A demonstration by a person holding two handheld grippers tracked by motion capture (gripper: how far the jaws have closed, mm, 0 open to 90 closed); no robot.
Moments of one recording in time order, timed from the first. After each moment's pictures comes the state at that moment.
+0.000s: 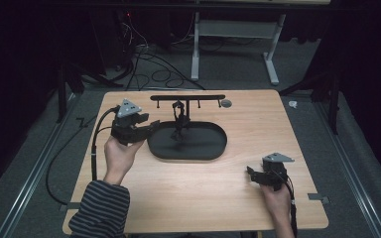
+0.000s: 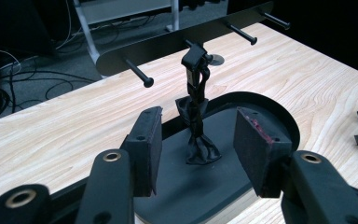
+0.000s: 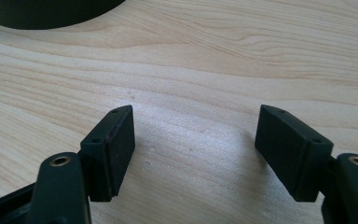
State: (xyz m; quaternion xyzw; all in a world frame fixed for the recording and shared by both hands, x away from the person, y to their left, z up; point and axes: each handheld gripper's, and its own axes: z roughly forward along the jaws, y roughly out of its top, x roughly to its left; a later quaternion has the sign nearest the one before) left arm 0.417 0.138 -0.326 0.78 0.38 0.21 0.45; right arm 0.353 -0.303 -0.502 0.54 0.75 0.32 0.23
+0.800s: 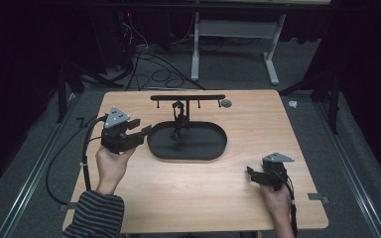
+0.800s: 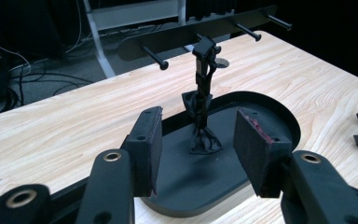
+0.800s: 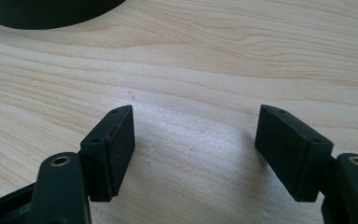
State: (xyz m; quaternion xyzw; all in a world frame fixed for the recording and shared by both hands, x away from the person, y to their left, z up) left arm 0.396 0.160 -0.332 0.76 0.39 0.22 0.46; right arm 0.353 -0.303 -0.502 0.54 0.75 0.32 0.23
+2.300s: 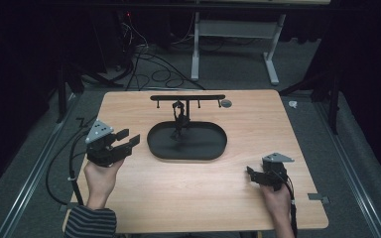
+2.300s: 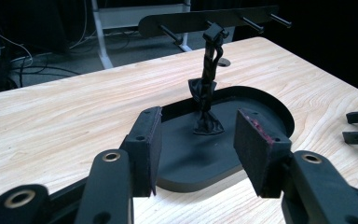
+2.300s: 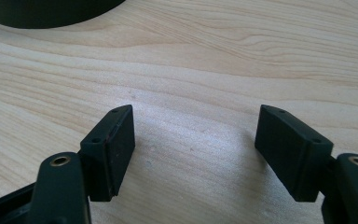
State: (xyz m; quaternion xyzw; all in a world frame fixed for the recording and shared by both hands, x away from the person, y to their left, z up) left arm 0.368 0.192 -0.346 0.74 0.42 0.21 0.49; right arm 0.353 -0.303 -0.502 0.54 0.75 0.31 0.23
